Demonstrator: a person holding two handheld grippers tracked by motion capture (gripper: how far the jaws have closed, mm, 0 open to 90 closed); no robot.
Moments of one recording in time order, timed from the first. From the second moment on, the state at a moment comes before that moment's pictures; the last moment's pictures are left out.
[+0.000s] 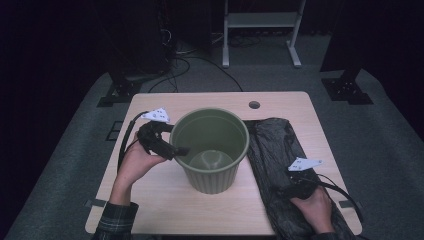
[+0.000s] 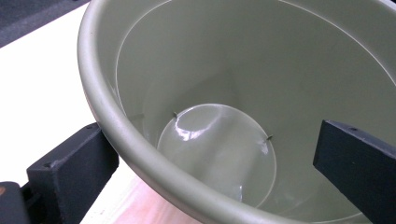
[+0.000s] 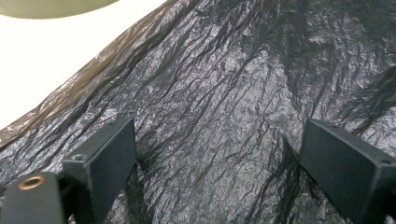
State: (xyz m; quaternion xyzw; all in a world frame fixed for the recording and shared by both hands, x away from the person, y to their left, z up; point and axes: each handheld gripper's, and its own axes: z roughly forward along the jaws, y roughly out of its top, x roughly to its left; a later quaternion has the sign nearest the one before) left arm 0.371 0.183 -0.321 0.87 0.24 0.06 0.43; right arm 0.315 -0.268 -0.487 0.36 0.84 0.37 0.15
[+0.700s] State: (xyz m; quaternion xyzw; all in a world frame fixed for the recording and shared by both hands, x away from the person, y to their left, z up) left arm 0.351 0.172 -0.317 0.87 0.24 0.07 0.42; right arm 0.315 -0.268 -0.487 0.36 0.84 0.37 0.15
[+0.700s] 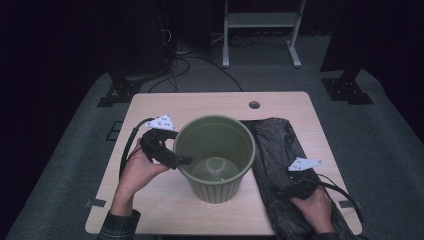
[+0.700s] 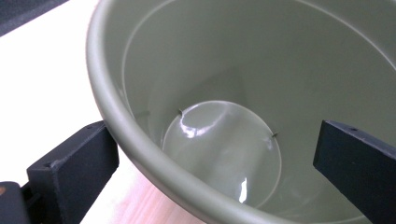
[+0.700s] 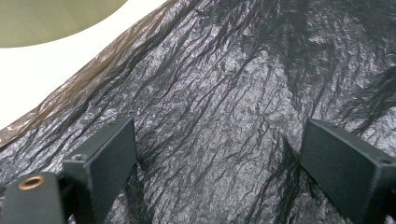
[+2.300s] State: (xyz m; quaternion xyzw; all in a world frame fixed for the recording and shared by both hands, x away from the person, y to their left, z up) left arm 0.282 0.242 -0.405 0.83 0.31 0.16 0.43; right arm 0.314 -0.268 -0.487 0.36 0.84 0.37 0.15
